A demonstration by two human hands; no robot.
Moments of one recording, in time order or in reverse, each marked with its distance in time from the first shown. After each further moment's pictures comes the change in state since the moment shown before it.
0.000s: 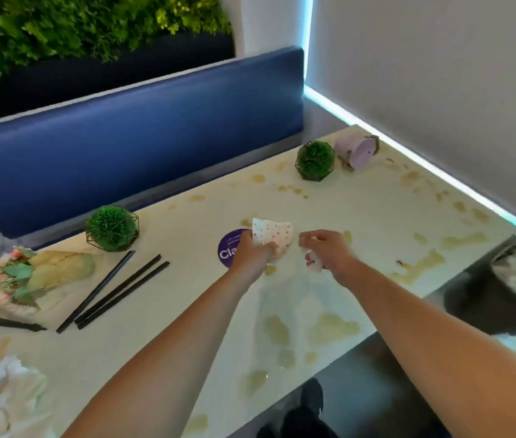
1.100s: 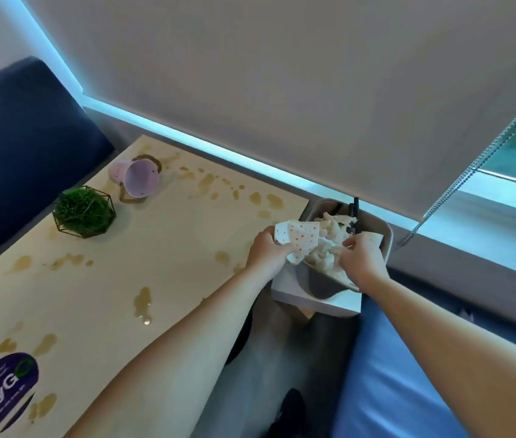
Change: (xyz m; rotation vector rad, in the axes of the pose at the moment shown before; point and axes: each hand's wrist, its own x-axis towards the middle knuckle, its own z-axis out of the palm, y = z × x) left_hand -0.034 0.098 0.455 0.404 -0.586 0.222; right_hand -0.001 0.133 -0.443 -0.317 0.695 0.279
